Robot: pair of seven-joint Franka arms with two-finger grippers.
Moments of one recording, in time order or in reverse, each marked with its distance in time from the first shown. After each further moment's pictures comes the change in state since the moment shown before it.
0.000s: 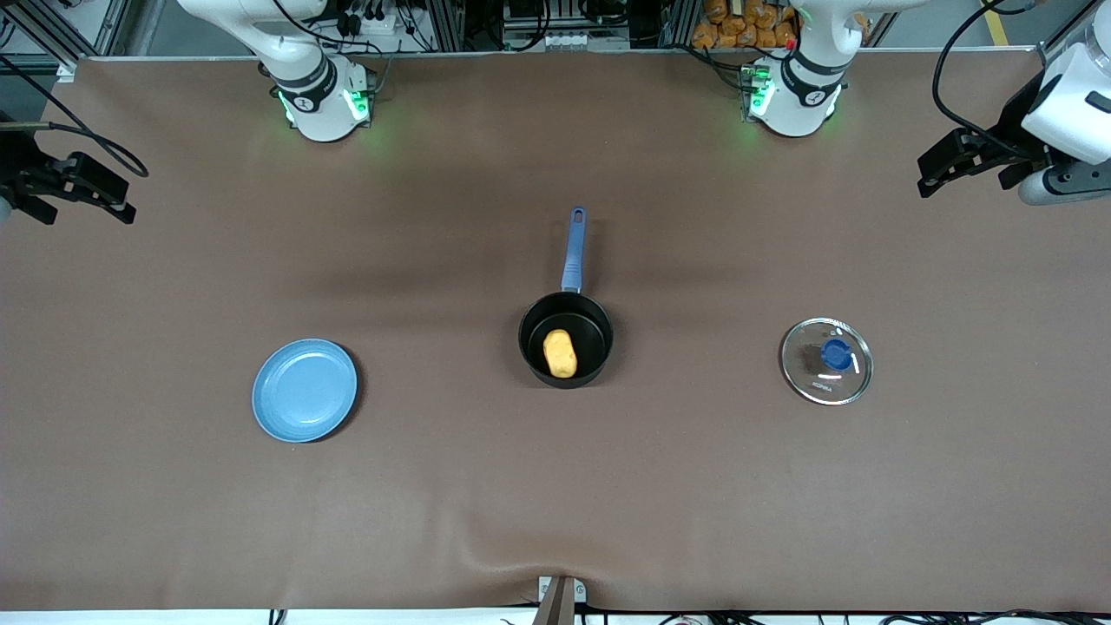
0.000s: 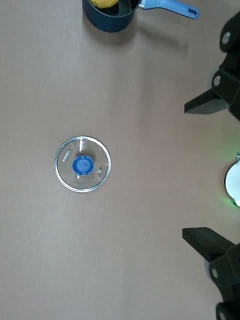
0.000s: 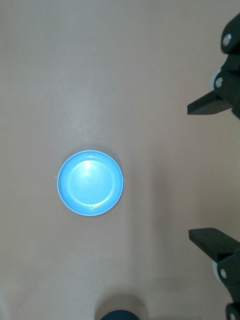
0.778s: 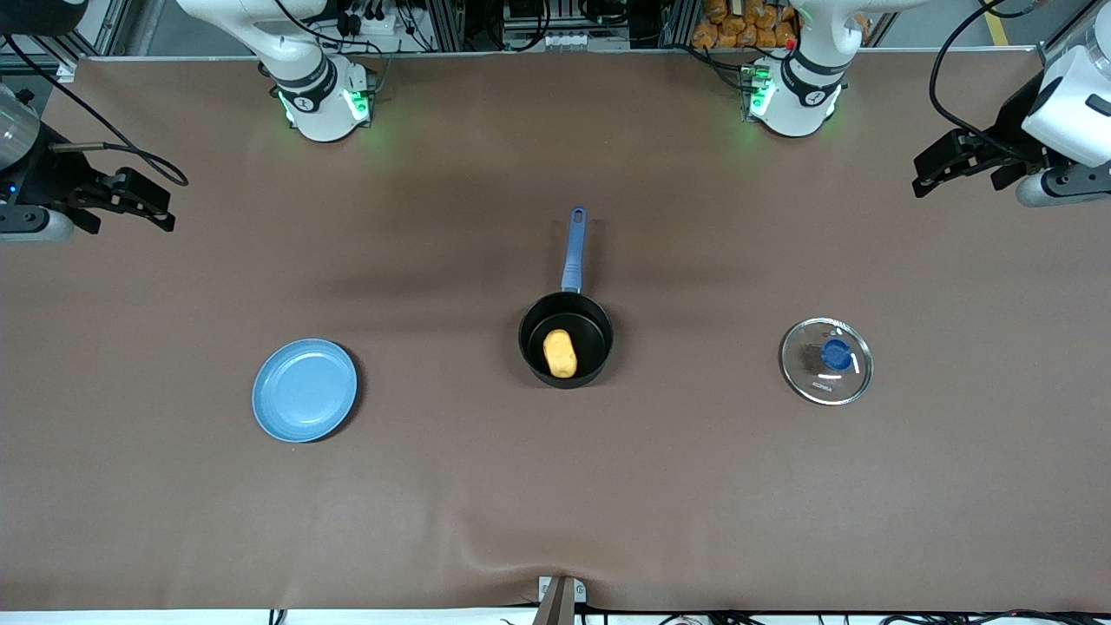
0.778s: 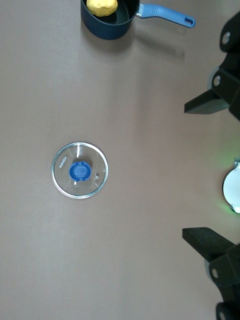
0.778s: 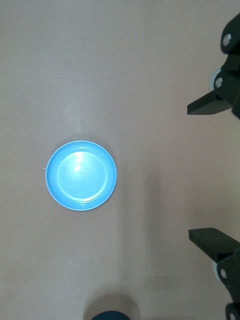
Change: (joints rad) left arm 0.003 0.000 0.005 -0.004 -0.032 0.000 -0.002; right arm 0.031 -0.001 0.004 -0.063 0.003 0.035 0.021
